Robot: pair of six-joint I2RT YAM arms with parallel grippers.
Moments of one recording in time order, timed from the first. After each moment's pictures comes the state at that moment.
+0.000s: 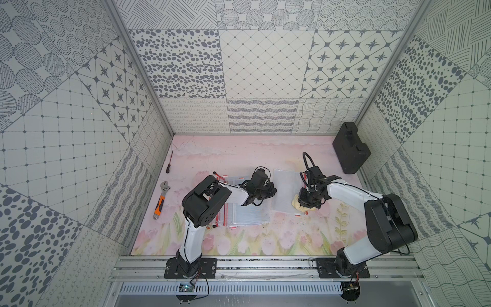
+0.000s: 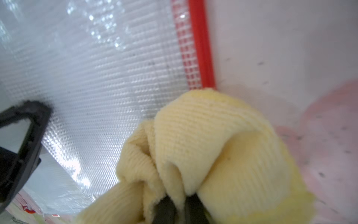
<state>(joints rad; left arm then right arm) -0.75 2.02 1.00 0.32 0.26 -0.92 0.41 1.59 0.90 -0.69 -0.19 0.68</state>
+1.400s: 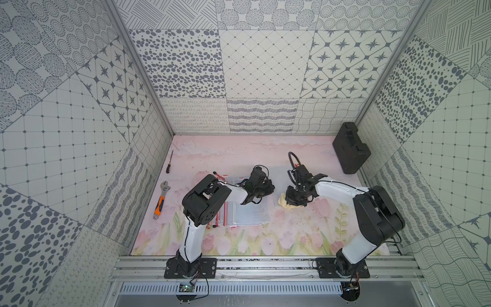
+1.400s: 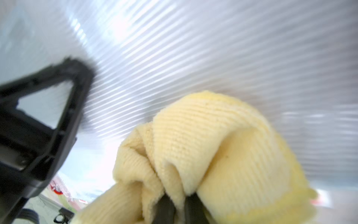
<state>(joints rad) -0.73 2.04 1.01 0.35 0.22 -0.94 0.38 1.61 0.89 -0.58 -0.26 0.74</state>
